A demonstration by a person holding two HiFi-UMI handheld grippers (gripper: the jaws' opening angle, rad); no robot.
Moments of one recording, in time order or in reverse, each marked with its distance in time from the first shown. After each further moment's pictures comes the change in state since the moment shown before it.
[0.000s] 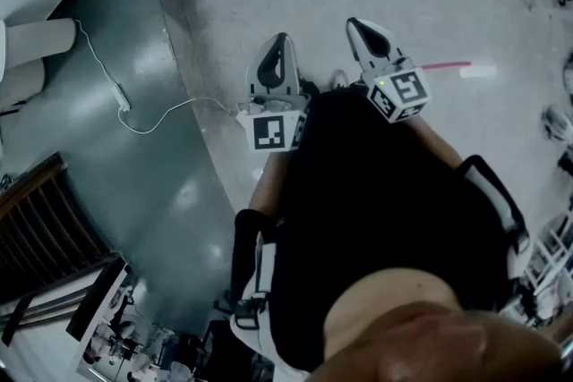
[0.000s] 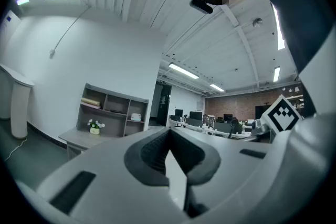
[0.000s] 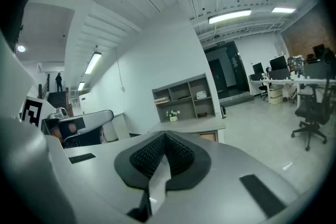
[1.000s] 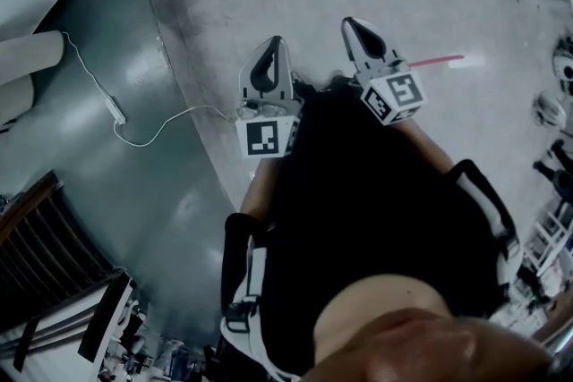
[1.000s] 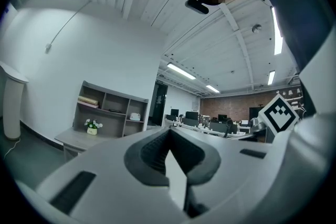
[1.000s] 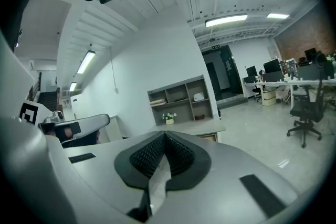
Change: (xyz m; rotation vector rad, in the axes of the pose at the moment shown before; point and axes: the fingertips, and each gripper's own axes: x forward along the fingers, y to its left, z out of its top) left arm 0.001 0.070 0.005 -0.012 0.014 -0.068; right arm 0.054 0.036 0.006 0.017 -0.024 -0.083
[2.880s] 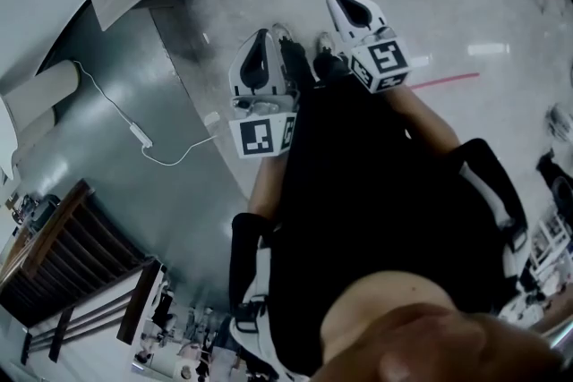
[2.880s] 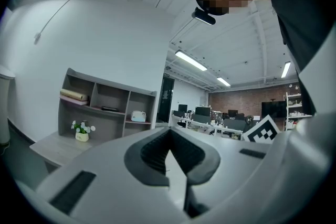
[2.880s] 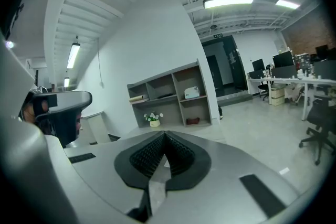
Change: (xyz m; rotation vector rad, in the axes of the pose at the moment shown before) left arm 0.315 0.105 0.008 0.052 0.086 0.048; right arm 0.297 -0.210 0.064 -0.011 0.071 0.005
